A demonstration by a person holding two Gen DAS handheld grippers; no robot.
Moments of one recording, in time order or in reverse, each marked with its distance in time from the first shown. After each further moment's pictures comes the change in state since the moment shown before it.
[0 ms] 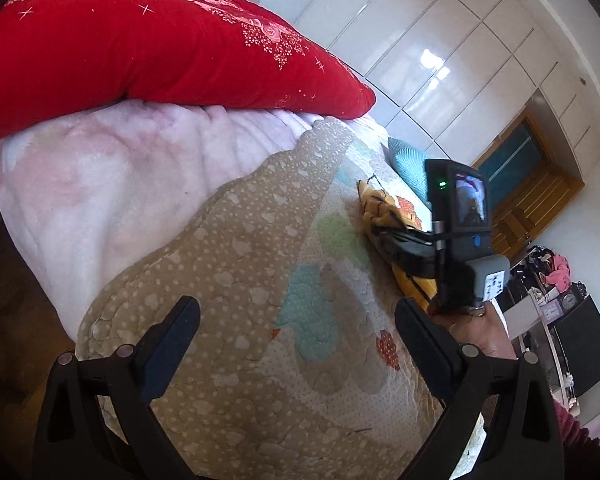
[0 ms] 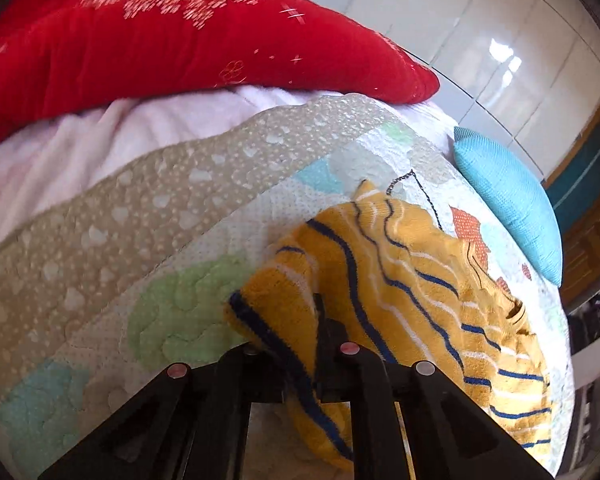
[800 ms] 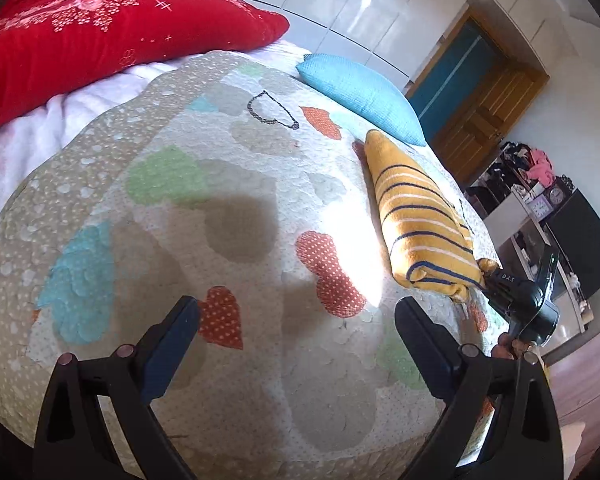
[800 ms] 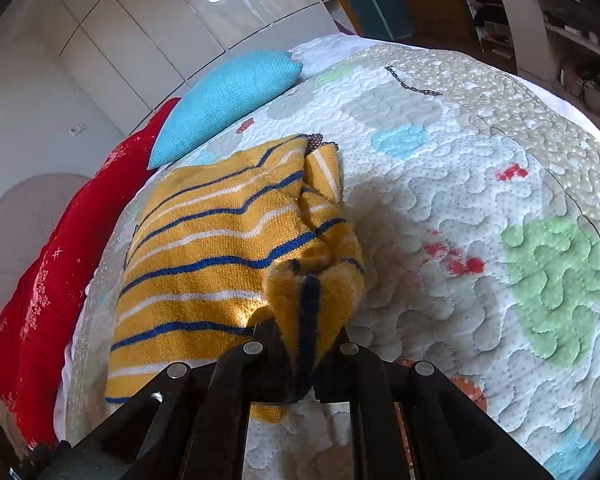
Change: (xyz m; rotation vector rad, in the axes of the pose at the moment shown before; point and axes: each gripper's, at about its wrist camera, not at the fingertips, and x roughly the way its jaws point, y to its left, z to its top) left arm 0.079 -0.165 -0.049 0.294 0.234 -0.075; right arm -0.090 -0.320 -0.287 1.079 -0.099 0.098
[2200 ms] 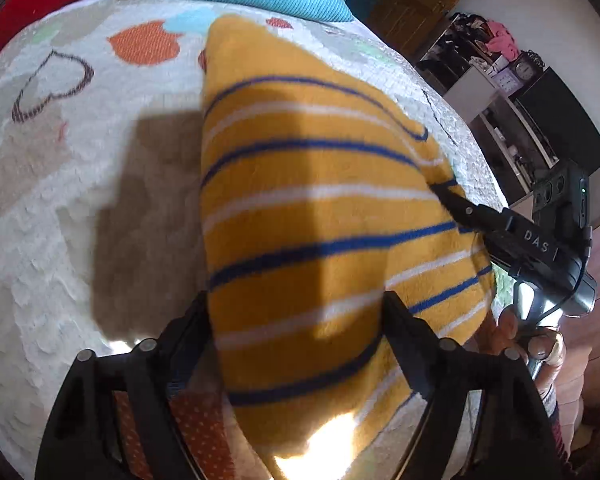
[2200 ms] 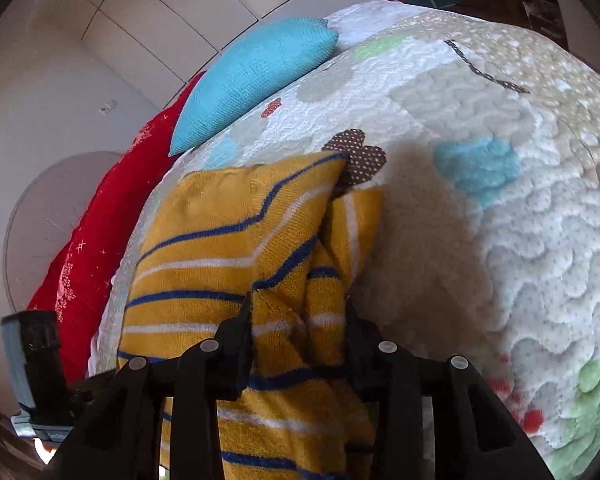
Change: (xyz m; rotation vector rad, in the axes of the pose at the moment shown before) left arm 0.213 -0.128 0.063 0.269 0.392 -0.149; right arm 0.061 -0.025 0.044 0.003 0.121 0.186
